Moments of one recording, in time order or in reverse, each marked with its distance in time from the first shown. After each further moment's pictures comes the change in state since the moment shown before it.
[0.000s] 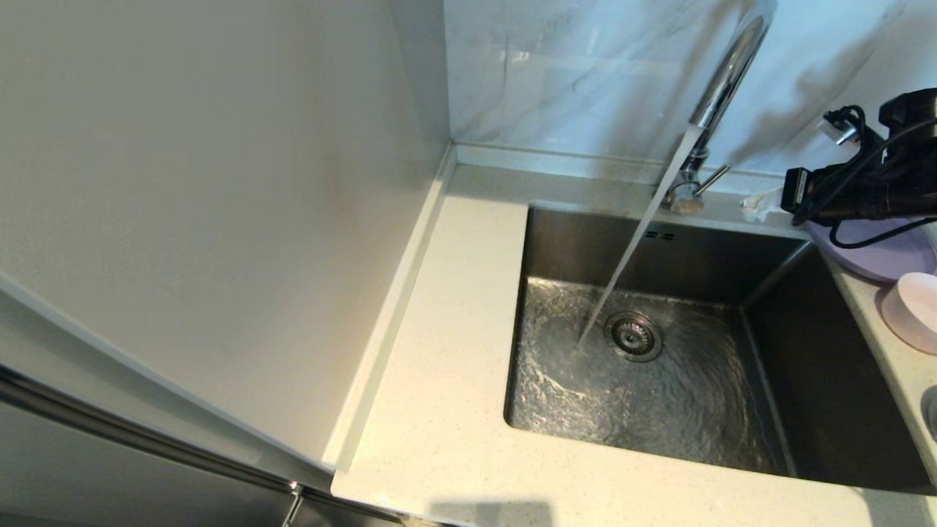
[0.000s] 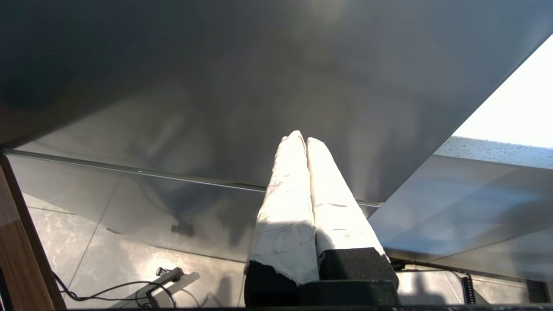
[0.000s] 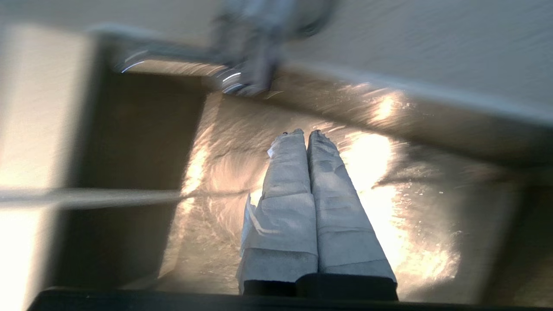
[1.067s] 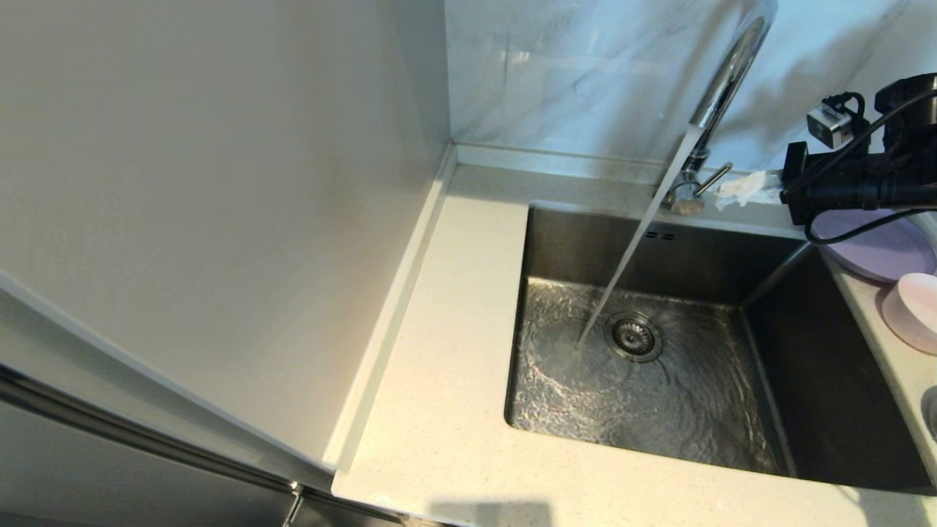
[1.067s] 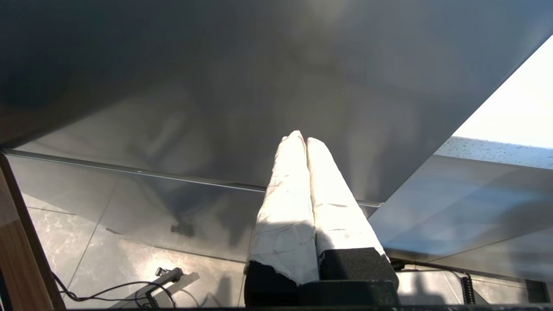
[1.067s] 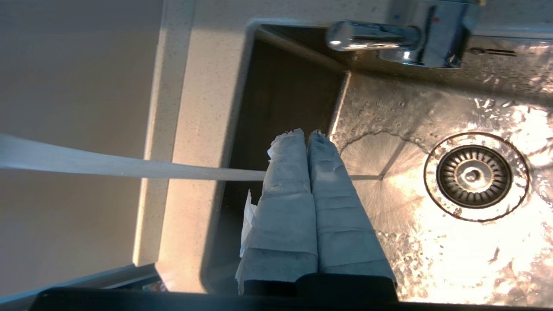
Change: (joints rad) left arm 0.000 0.000 0.000 0.000 0.000 0.000; right arm 0.044 -0.029 -0.004 0.019 0.264 0.270
